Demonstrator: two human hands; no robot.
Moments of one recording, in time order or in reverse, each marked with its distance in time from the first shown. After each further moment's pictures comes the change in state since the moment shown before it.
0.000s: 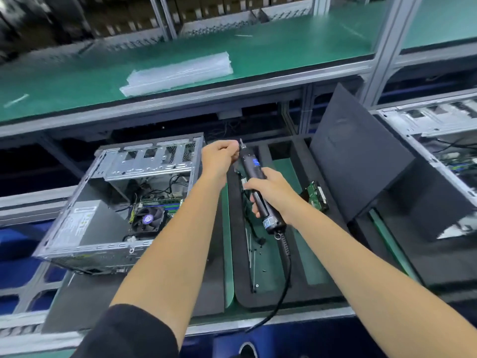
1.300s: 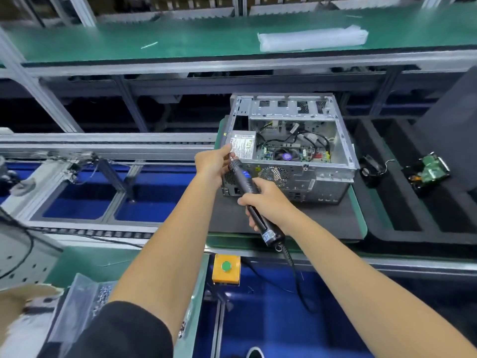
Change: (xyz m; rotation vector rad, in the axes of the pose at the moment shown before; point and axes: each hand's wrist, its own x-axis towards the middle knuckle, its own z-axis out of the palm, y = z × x) left_hand -0.087 -0.065 -0.438 -0.281 0.223 -0.251; right_hand -0.098 0.076 0.412 -0.217 -0.207 0.003
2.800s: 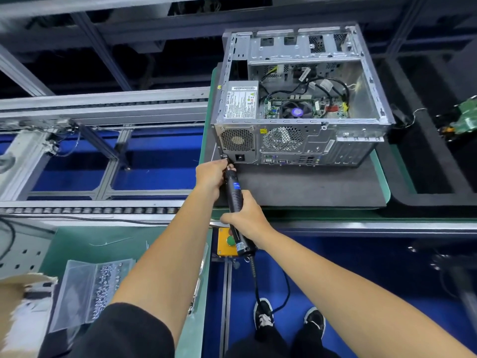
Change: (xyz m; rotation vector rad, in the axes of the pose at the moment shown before) left_hand 0.038 -0.117 -0.045 0.037 0.023 -0.251; right_hand 0.044 0.115 0.076 0.038 0.074 0.195
